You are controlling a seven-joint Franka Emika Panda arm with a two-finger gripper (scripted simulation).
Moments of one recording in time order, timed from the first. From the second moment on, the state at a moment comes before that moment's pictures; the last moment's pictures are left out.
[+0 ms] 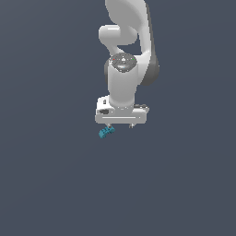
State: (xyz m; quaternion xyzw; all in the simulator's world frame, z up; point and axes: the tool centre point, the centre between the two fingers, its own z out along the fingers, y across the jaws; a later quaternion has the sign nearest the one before) arm 0.003 0.010 0.172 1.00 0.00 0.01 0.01
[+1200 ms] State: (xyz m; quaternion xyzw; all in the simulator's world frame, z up) arm -0.004 -0.024 0.169 1.00 -0.08 0.00 0.00
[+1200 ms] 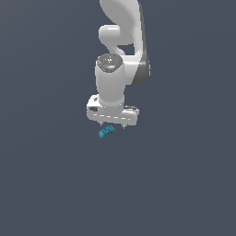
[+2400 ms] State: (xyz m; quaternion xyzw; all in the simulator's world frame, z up) arm -0.055 -0.056 0.085 0.92 -0.40 0.00 0.00
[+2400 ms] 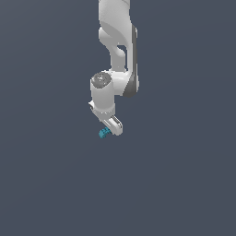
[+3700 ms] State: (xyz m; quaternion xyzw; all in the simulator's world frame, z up) arm -0.066 -0.063 0.029 0.89 -0.46 0.00 0.00
